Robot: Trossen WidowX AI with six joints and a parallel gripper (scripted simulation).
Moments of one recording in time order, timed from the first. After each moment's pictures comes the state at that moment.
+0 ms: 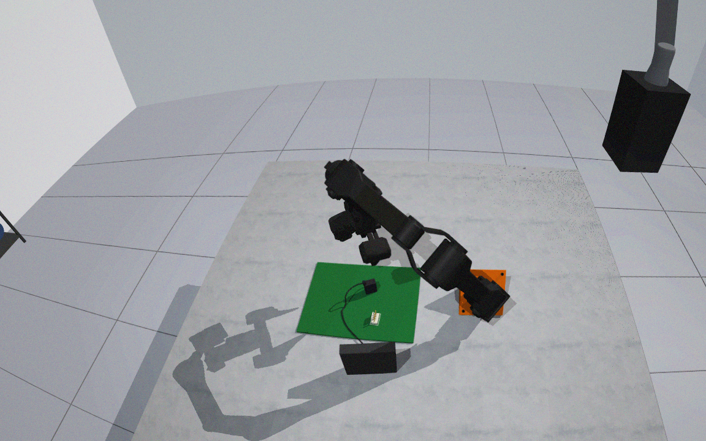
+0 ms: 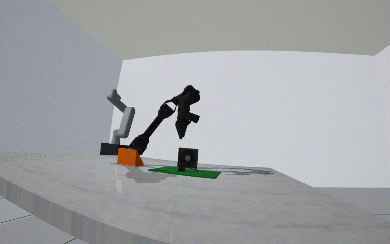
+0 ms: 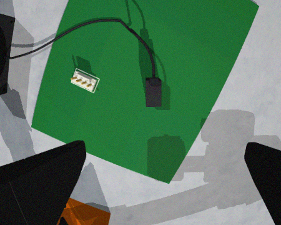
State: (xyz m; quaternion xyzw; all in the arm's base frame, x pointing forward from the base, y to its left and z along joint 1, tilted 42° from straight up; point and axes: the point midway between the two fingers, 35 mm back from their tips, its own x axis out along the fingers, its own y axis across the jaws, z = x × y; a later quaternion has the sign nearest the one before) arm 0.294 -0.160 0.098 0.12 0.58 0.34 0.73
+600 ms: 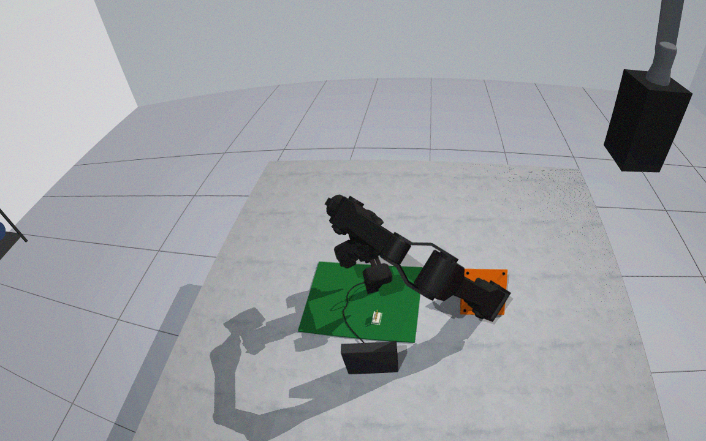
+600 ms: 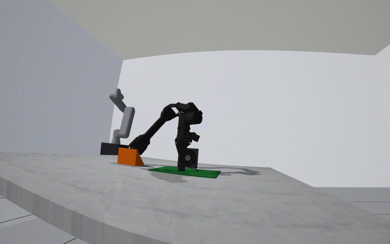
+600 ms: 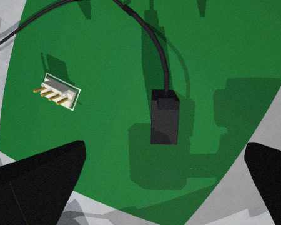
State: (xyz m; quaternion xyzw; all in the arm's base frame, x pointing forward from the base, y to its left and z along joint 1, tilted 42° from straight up) arm 0.304 -0.097 0.030 0.12 0.58 0.36 0.72
